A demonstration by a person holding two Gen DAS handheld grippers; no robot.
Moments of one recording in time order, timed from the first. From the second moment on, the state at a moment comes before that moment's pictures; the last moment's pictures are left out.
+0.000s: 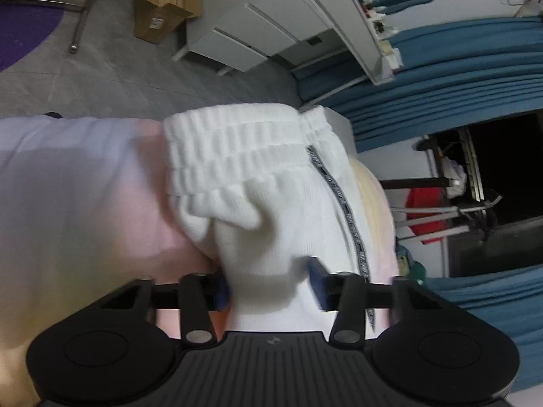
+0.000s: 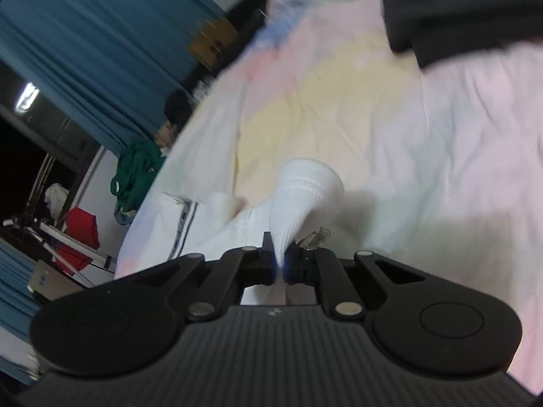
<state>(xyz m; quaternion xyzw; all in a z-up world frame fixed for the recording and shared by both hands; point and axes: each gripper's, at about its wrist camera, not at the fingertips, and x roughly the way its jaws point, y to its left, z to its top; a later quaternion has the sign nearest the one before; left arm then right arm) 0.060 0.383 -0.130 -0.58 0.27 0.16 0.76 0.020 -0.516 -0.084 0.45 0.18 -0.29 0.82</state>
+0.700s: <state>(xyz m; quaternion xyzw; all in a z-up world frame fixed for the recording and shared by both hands) 0.002 0.402 -0.021 -0.57 0.28 0.06 0.77 -0.010 -0.541 -0.041 0.44 0.13 -0.30 0.83</state>
